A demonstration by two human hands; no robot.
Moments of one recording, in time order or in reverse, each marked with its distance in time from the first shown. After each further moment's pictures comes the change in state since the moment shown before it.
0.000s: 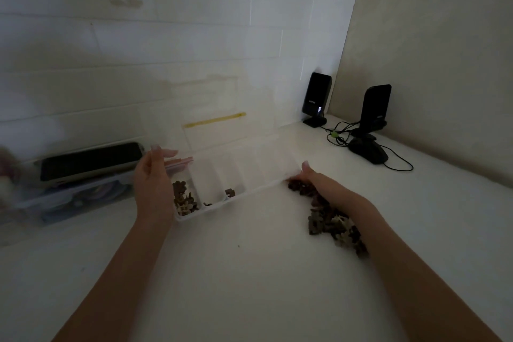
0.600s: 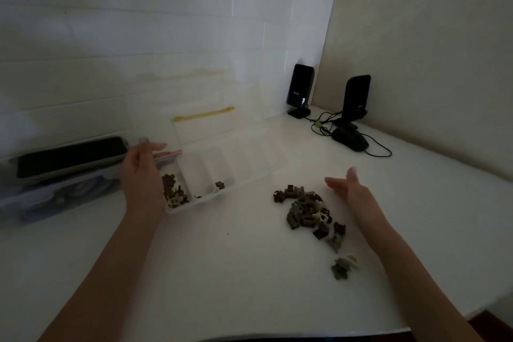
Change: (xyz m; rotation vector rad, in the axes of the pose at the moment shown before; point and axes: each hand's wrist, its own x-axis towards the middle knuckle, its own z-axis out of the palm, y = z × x) left_hand -0.005 -0.001 0.004 -0.021 0.003 -0.005; right_hand -0.075 0.054 0.002 0.311 0.490 -0.034
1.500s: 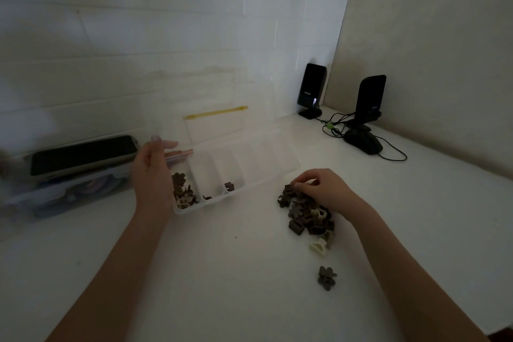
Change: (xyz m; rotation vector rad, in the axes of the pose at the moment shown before) left_hand 0.007 -0.006 0.002 -0.030 -0.036 0.034; right_hand 0.039 -0.034 0.042 -0.380 -0.305 -0.145
